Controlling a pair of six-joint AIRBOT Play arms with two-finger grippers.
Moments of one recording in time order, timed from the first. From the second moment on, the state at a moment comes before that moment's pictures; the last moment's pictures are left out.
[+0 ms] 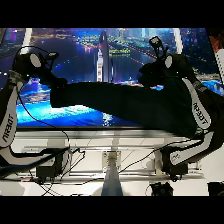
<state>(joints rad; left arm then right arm) -0.02 -1.50 1.26 1.44 -1.24 -1.32 0.06 -1.71 1.38 -1.54 0.62 1.13</state>
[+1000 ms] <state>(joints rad) -0.02 -1.42 1.38 0.96 -1.10 -1.30 0.22 -1.19 1.38 -1.51 0.83 1.19</state>
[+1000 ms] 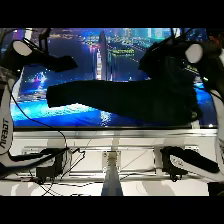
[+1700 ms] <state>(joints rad) -0.26 -1.47 1.40 0.86 -1.00 -1.27 0.25 -0.73 1.38 -1.56 1.64 1.11</state>
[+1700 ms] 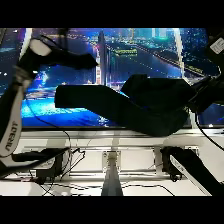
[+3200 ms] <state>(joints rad) -0.50 -2.02 1.69 0.55 -0.73 -1.27 0.25 -0.83 1.38 -1.58 1.51 1.11</state>
